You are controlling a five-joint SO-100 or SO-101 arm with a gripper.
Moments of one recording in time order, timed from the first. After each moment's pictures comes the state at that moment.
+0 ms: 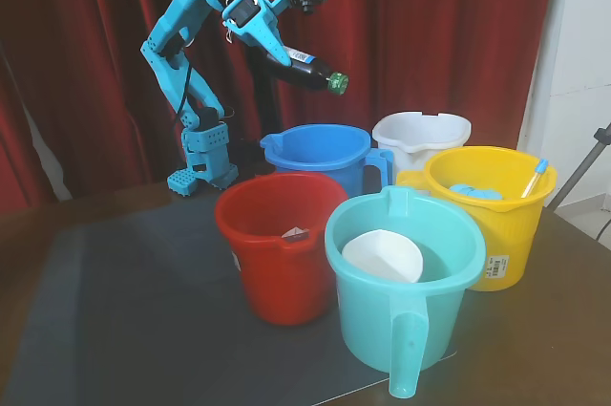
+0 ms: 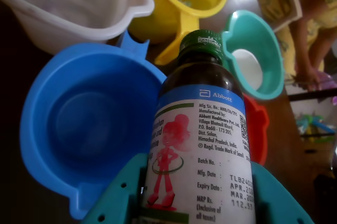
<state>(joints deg) -36.5 131.1 100.9 72.9 50.1</state>
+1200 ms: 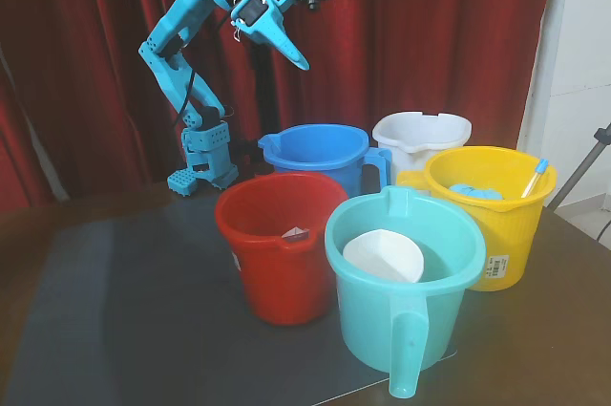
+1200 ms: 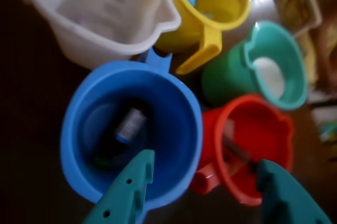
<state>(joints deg) -41.3 131.7 101.6 72.8 57.9</state>
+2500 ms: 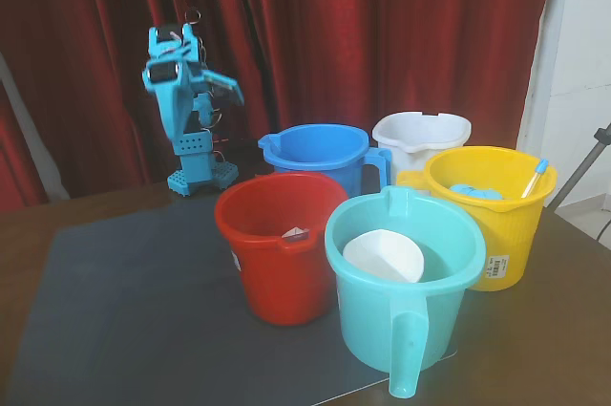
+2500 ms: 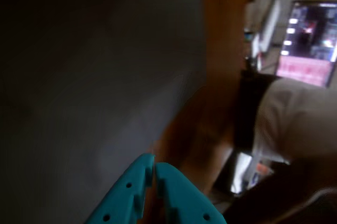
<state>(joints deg) 6.8 179.2 151.8 71.0 4.4</state>
